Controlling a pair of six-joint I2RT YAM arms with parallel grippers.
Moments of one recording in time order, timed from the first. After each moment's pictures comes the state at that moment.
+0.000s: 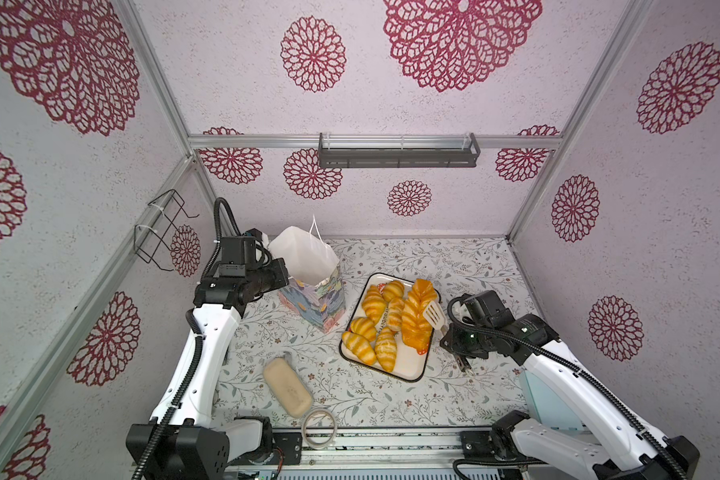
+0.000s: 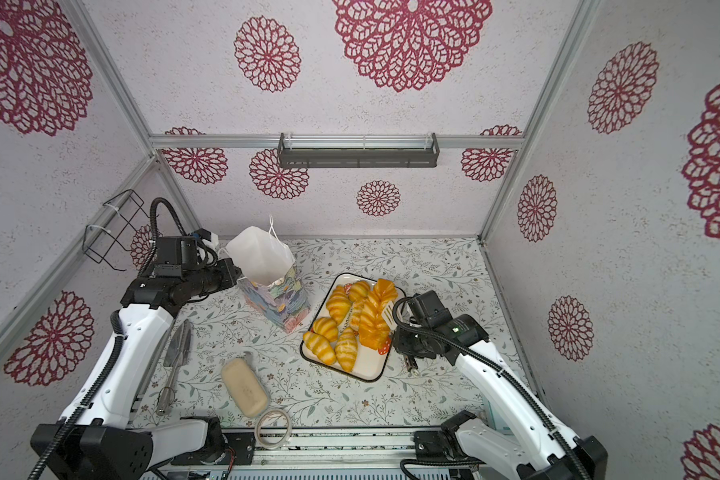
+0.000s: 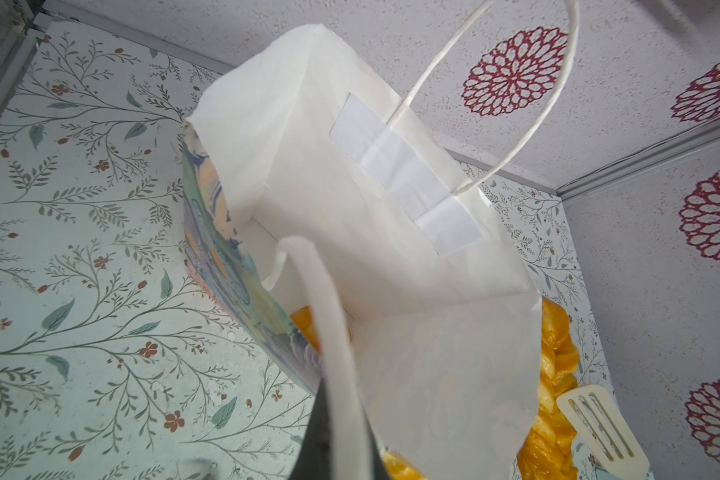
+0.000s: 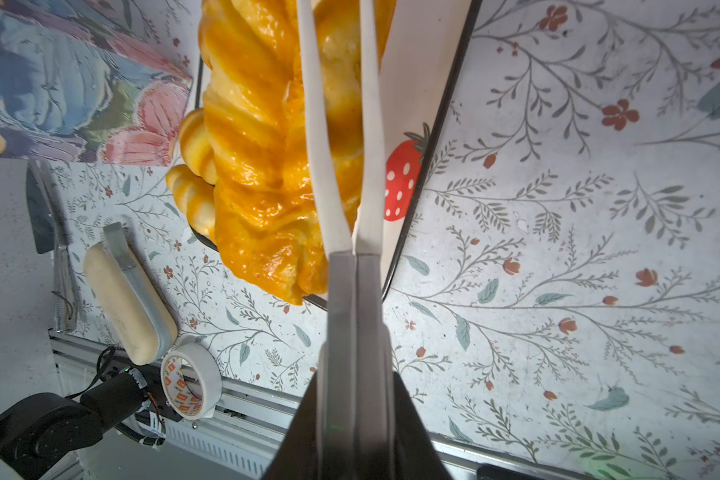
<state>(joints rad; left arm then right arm) -0.04 1.26 1.33 -0.78 0.23 -0.35 0.52 1.02 1.00 -1.02 -0.17 0.65</state>
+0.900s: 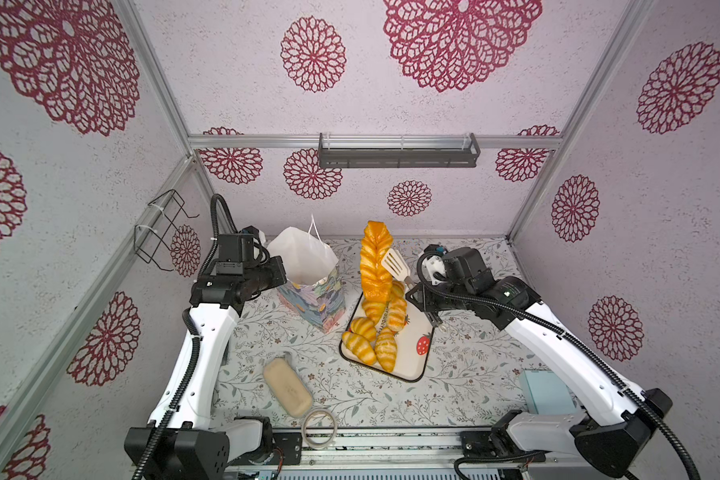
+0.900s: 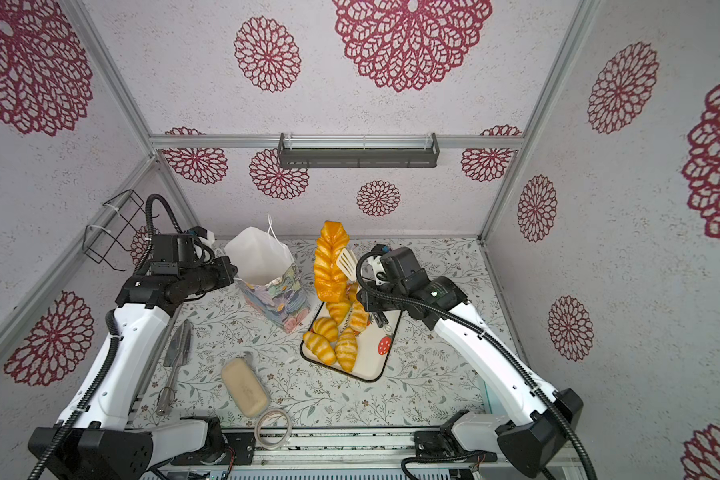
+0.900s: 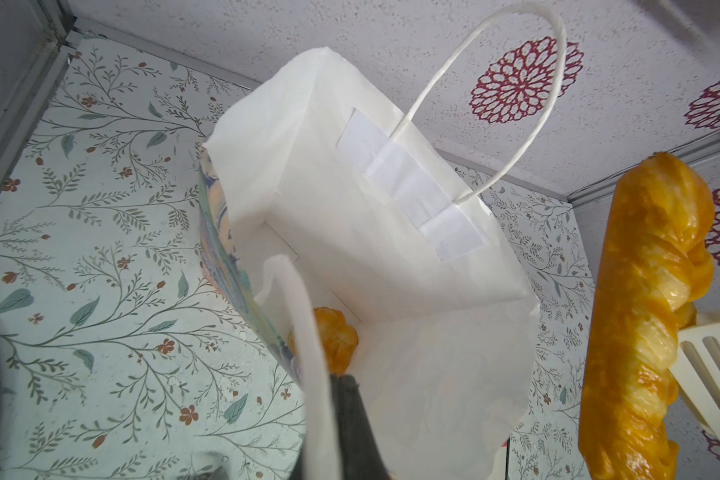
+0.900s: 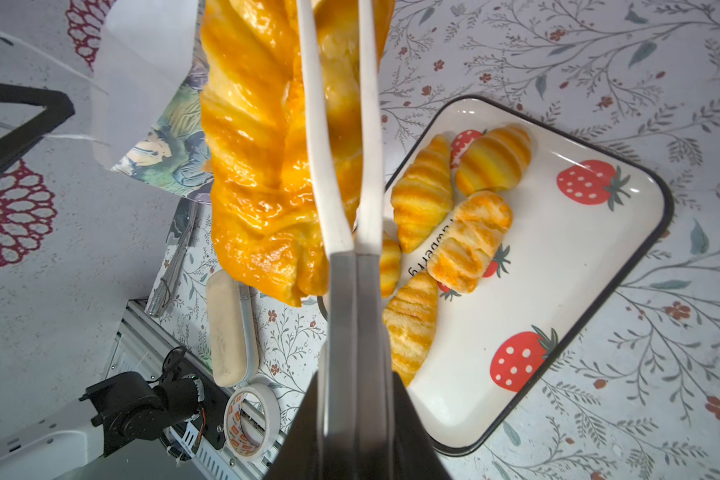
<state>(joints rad) -0.04 1.26 1.38 -0.83 0.19 -0.34 0.66 1.30 1.42 -0.86 -0.18 0.47</state>
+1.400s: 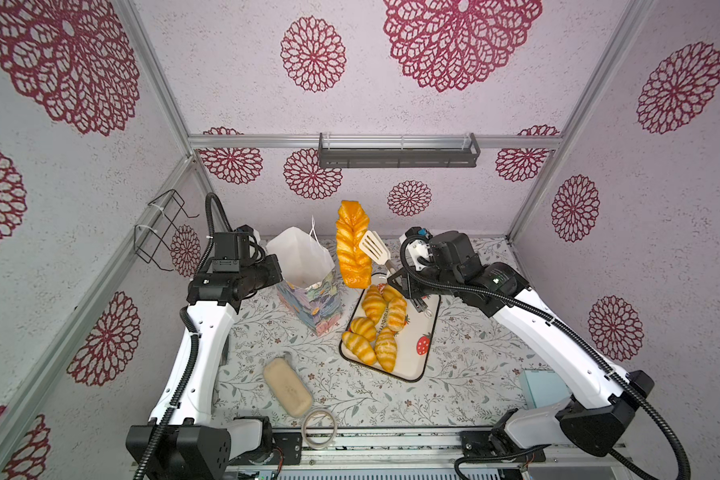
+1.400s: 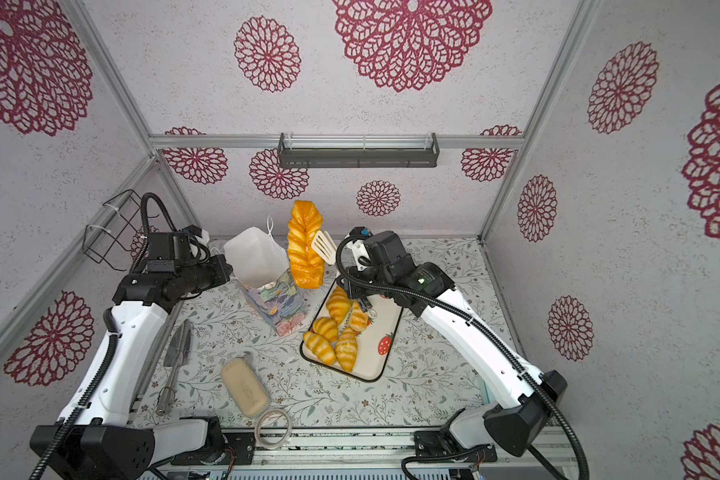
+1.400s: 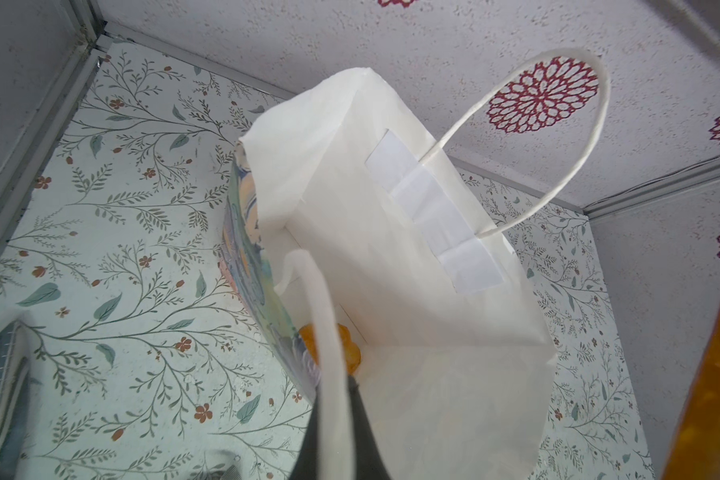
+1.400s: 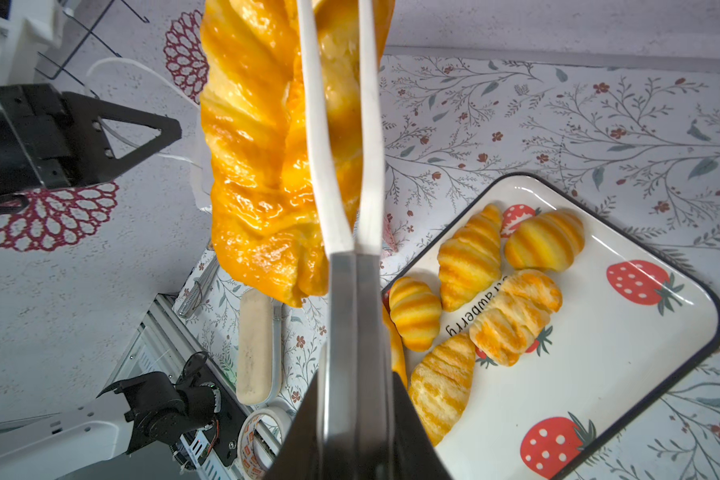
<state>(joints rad) 0.00 1.28 1.39 -0.84 0.18 -0.34 0.72 1.42 1.63 -0.83 -0.20 0.40</state>
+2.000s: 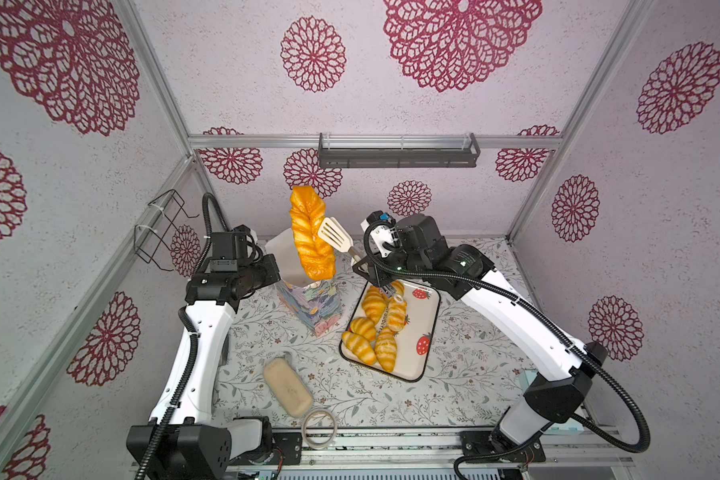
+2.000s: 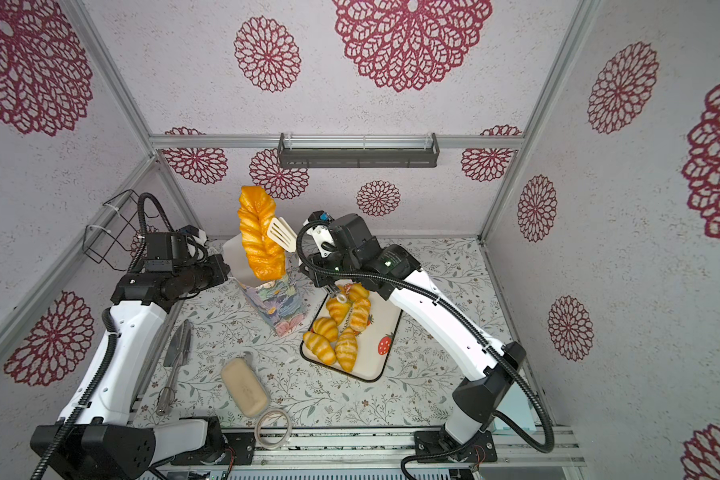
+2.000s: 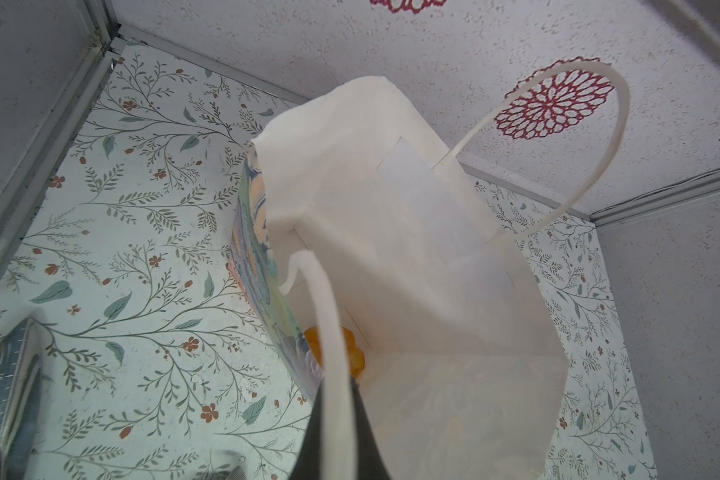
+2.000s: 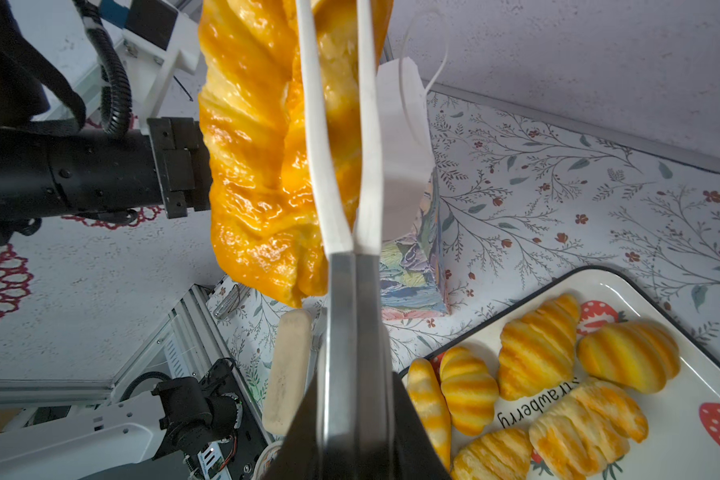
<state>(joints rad) 0.01 1.28 1.40 -0.84 0.17 -0.34 0.83 1.67 1.96 -0.83 -0.22 0.32</state>
